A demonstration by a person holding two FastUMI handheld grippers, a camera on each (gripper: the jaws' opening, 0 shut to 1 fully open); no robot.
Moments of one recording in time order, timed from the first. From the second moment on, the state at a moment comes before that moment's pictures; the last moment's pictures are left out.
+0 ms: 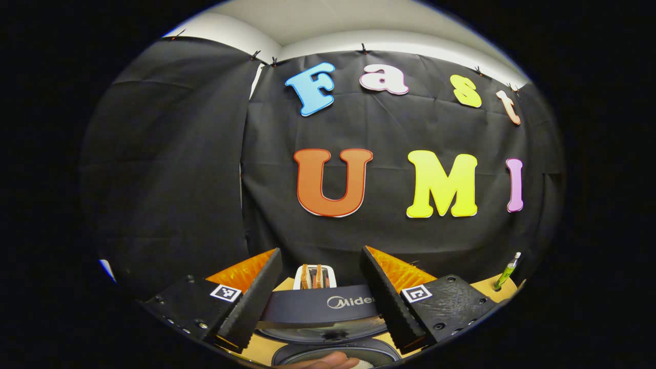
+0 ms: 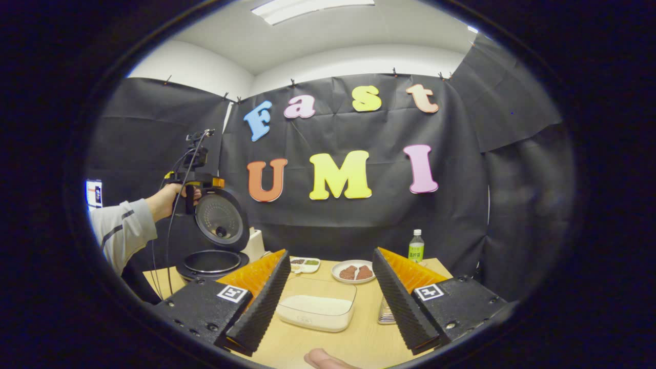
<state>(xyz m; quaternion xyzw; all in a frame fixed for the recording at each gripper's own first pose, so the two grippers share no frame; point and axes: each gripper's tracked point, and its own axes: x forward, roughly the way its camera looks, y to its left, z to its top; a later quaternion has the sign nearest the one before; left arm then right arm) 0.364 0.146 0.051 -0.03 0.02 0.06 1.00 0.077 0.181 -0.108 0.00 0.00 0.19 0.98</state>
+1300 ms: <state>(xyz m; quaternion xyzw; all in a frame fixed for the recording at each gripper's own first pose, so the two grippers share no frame) 0.229 0.073 -0.086 -0.02 0.13 0.03 0.99 -0.024 0.148 -0.106 0.01 -0.02 0.19 0.98</state>
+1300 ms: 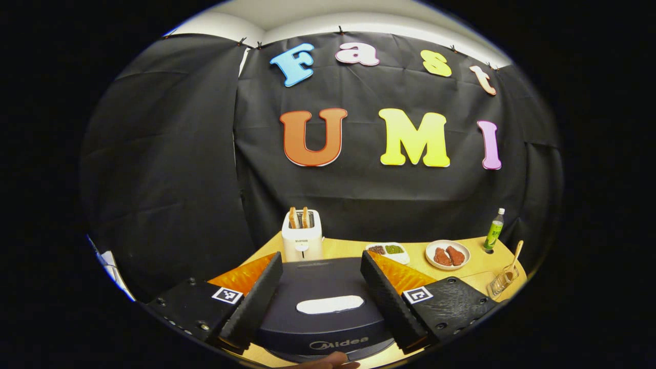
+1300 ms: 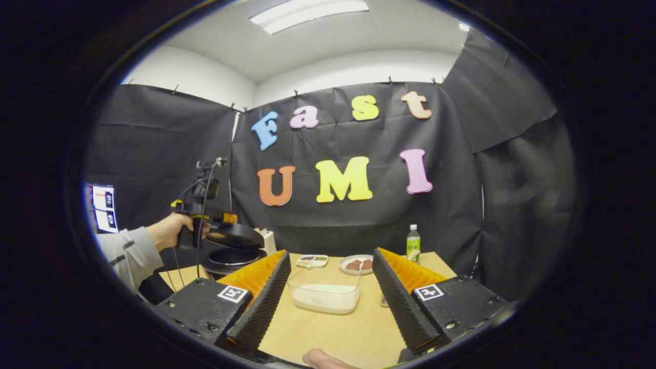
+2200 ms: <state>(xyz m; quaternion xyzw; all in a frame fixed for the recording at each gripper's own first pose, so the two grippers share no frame) 0.186 0.060 -0.173 -0.02 0.11 0.01 0.99 -0.048 0.217 -0.112 -0.03 -0.01 0.24 0.97</state>
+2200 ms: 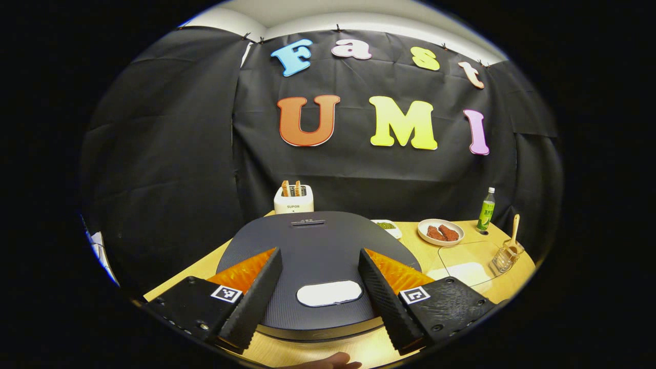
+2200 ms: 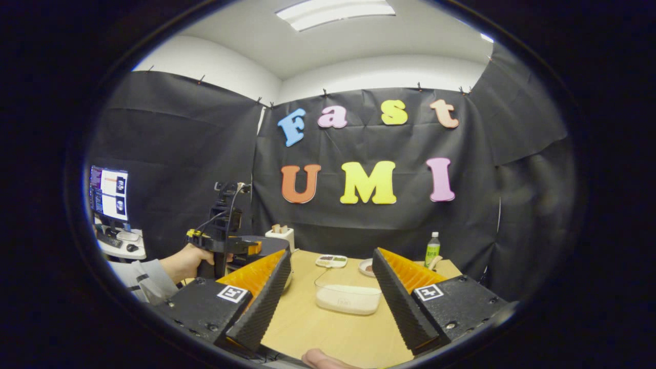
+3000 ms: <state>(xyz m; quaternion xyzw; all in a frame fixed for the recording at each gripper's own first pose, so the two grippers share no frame) 0.180 0.062 -0.174 -0.01 0.00 0.03 1.00 -0.038 0.170 -0.096 0.01 -0.04 0.20 0.98</state>
